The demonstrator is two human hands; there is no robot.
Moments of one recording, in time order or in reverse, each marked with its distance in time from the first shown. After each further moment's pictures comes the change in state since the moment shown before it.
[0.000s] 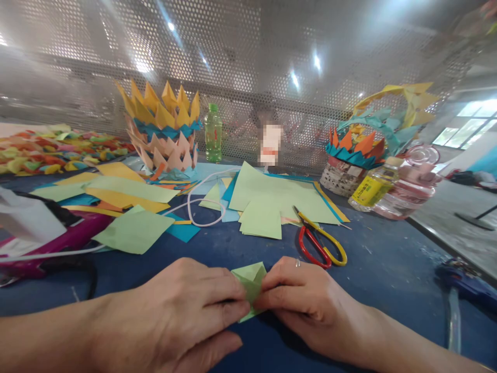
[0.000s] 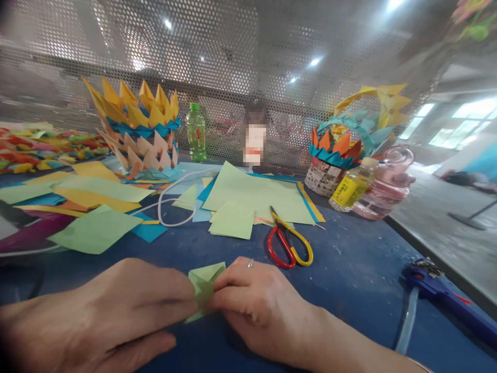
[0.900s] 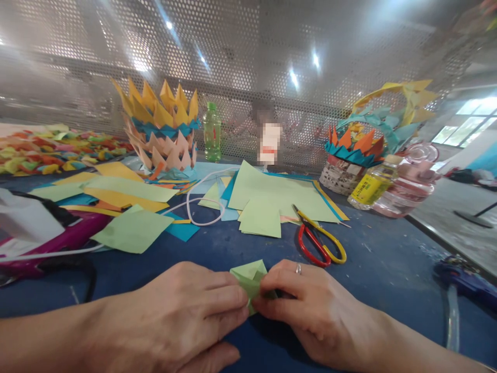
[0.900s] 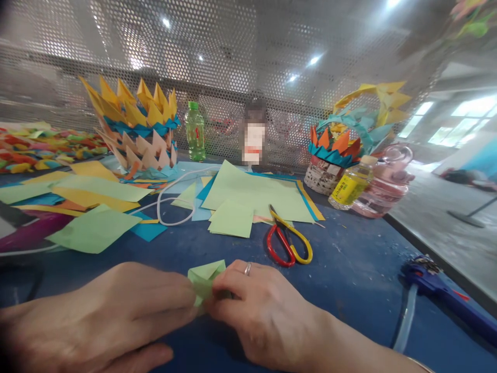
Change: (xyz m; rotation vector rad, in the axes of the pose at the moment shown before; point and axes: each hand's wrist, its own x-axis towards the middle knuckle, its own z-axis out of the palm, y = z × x) left_hand 0.005 0.004 -0.003 -0.027 -0.003 0.021; right_hand -0.001 -0.007 -0.006 -0.202 -0.069 -0.092
